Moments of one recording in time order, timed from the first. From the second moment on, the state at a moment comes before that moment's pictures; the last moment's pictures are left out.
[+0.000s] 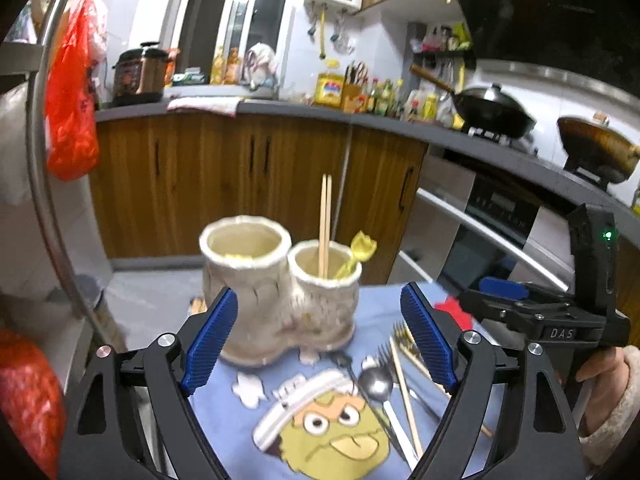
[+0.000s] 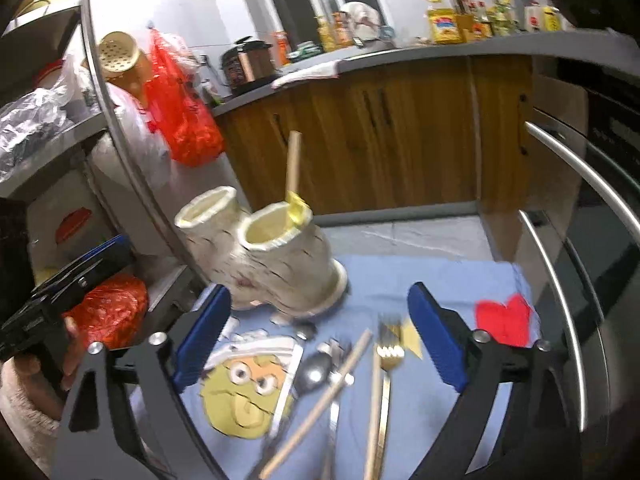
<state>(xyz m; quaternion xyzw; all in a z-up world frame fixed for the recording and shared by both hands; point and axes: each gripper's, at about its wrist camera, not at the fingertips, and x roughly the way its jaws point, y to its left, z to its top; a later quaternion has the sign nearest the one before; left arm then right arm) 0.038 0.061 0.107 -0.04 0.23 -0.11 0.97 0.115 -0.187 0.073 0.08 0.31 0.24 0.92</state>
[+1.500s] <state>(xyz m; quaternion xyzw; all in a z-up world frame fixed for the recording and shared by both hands) 0.102 -0.014 -0.022 -0.01 0.41 -0.10 0.91 0.134 -0.188 -0.029 -0.01 0.45 0.22 0.87</state>
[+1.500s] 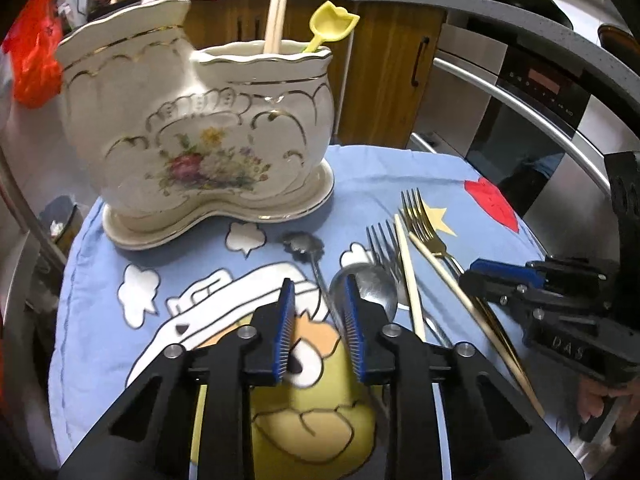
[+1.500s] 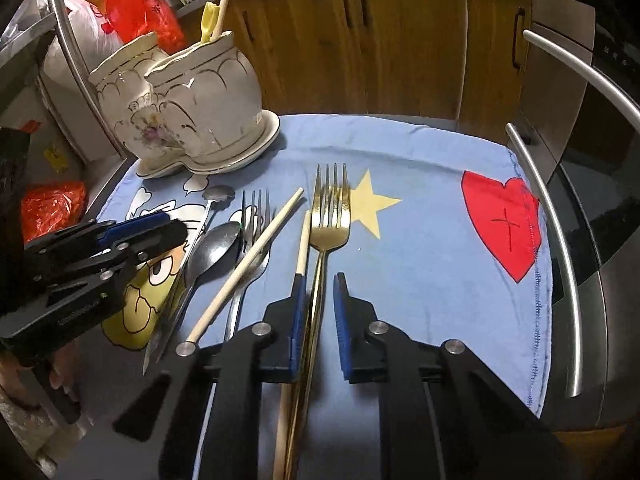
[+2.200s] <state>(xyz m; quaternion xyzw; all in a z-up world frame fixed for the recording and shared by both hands) 0.134 -0.023 -0.034 -0.01 0.44 -0.08 0.90 0.142 -0.174 -0.033 -0.03 0.45 0.20 0.87</state>
